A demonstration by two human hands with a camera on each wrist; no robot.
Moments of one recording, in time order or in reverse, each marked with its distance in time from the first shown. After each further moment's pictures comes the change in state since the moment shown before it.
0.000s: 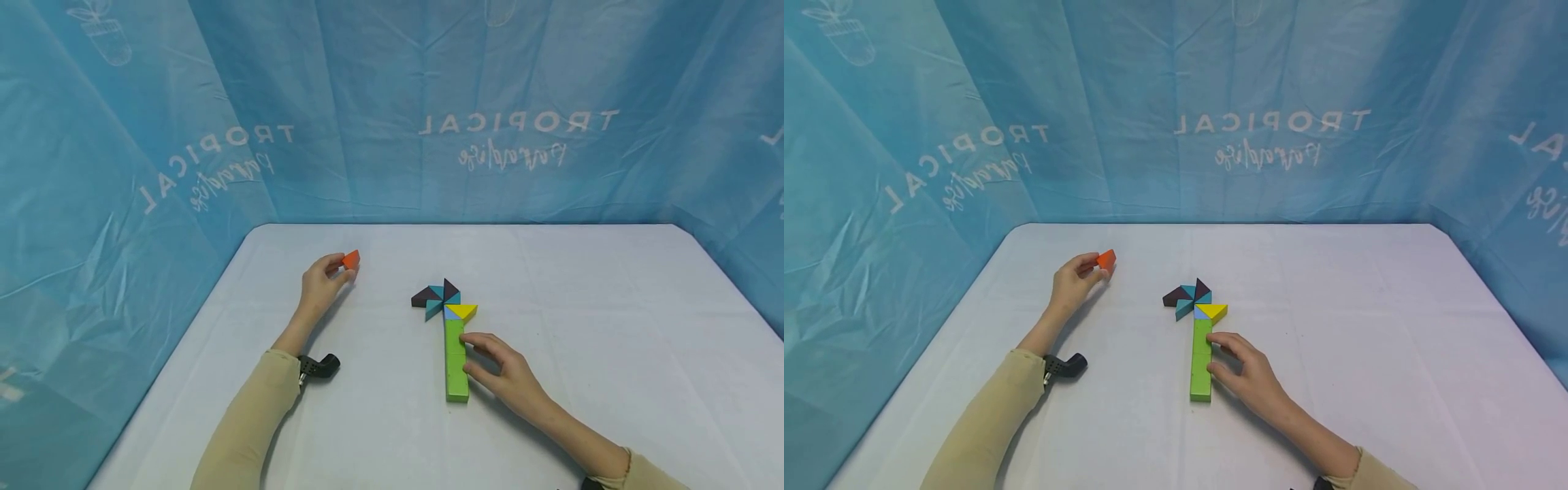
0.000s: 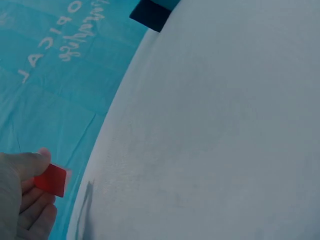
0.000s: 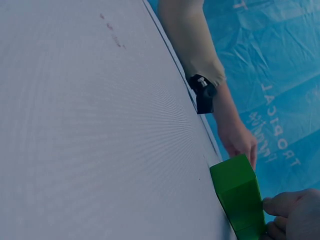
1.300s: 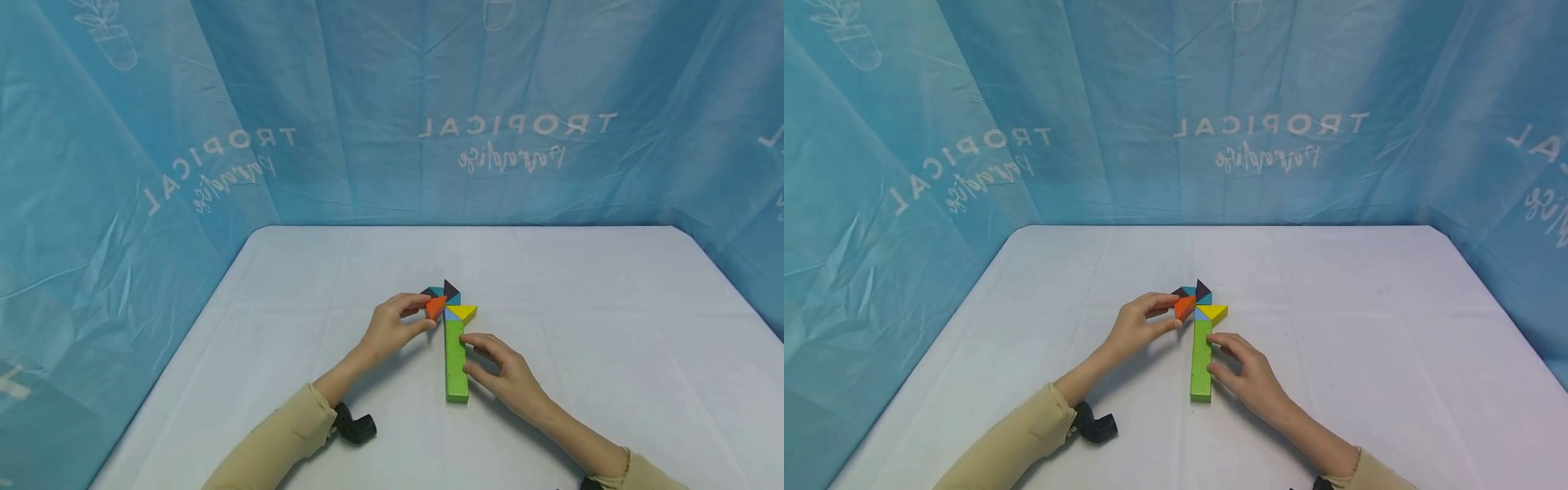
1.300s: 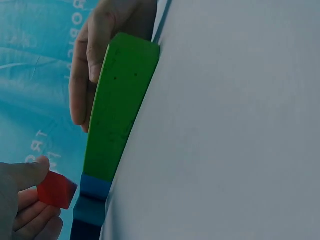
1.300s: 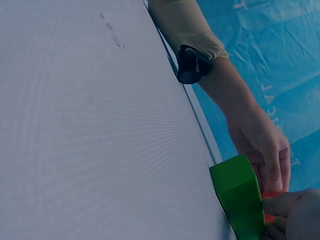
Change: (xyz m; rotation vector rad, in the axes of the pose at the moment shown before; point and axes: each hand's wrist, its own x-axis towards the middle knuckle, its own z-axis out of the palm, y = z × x) left_hand -0.072 0.105 0.072 -0.146 -0.324 0.230; right_hand 0.002 -0.031 -0.003 0.002 -0.014 0.012
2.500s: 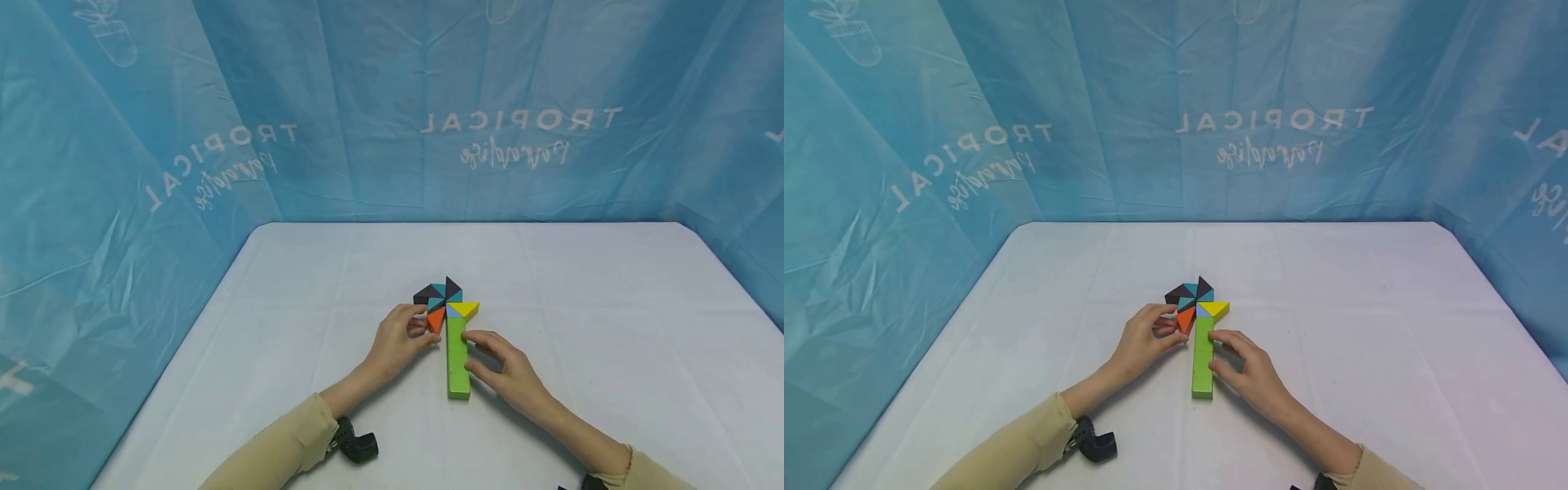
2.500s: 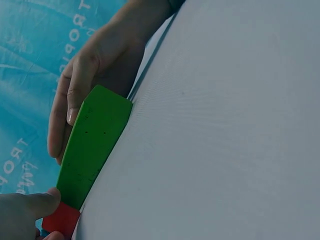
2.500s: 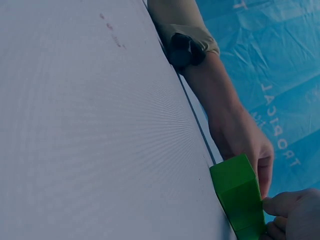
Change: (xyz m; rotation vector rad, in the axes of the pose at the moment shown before) left_hand -0.023 -0.007 0.024 0.028 0.064 -0.075; right_hand 0.000 -0.002 0.000 -0.010 0.004 0.018
